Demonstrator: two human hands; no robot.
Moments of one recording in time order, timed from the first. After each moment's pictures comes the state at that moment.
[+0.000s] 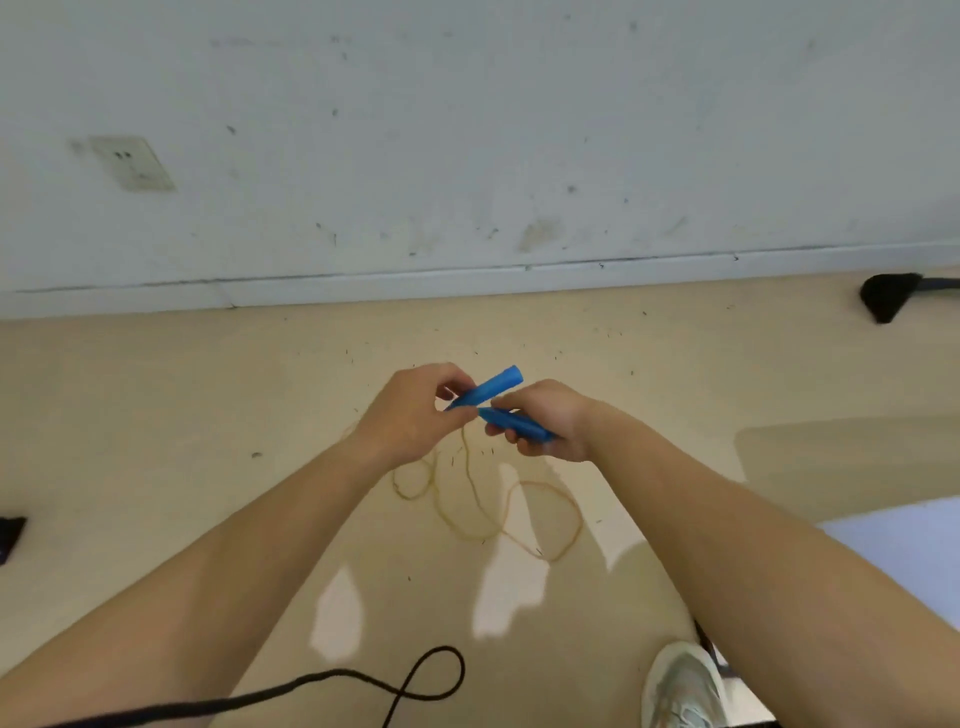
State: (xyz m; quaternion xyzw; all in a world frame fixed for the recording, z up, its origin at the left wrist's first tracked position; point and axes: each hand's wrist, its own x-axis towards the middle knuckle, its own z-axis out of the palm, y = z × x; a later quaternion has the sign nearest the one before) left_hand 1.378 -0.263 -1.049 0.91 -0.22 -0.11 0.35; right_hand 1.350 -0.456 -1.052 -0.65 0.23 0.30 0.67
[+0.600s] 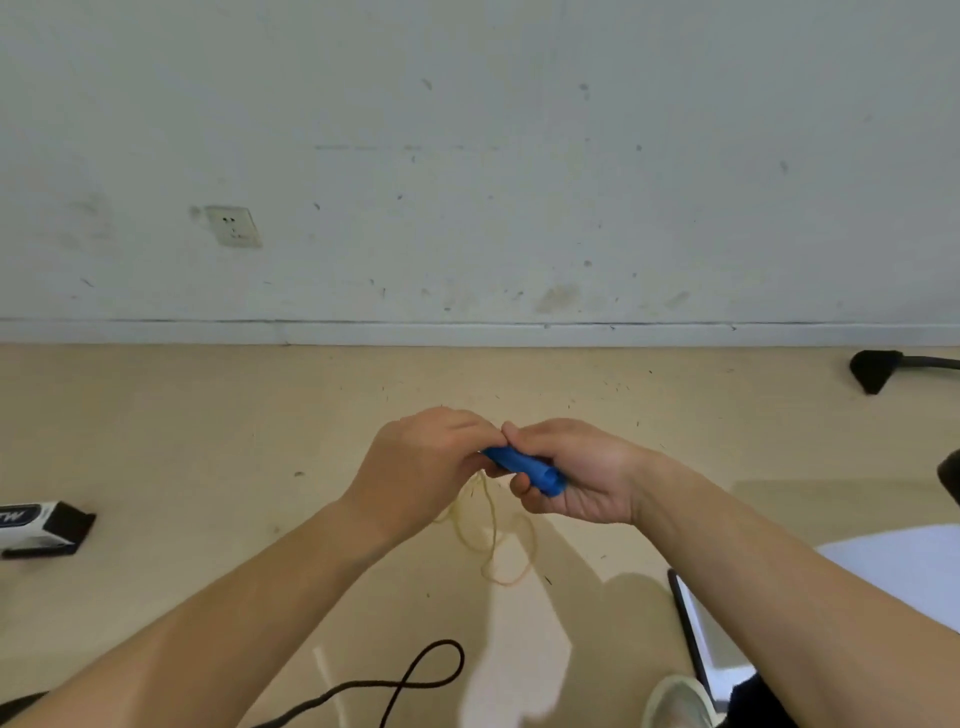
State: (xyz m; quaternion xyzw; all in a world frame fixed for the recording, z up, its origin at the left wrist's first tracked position) left_hand 1.277 -0.224 -0.944 0.88 -0.37 0.16 0.24; right_hand 1.255 -0.418 -0.916 -0.54 0.13 0.36 0.75
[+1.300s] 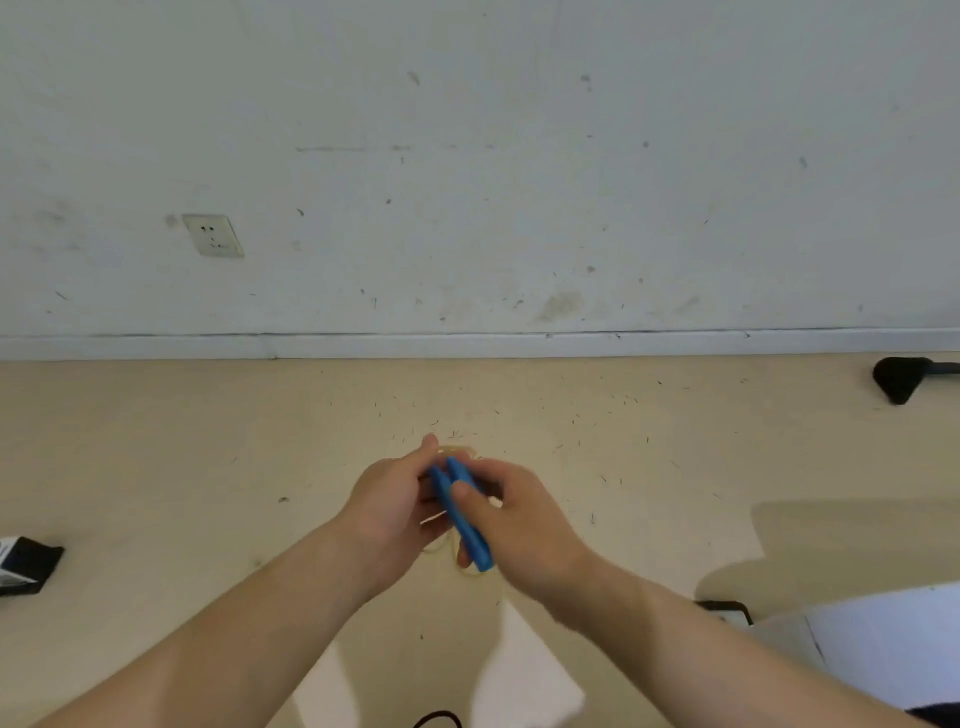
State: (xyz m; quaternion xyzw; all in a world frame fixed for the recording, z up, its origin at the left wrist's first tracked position) left_hand 1.298 -0.242 -0.956 0.57 0.20 -0.27 0.75; right_hand 1.253 -0.372 -0.953 -0.75 0.04 0.12 0.65
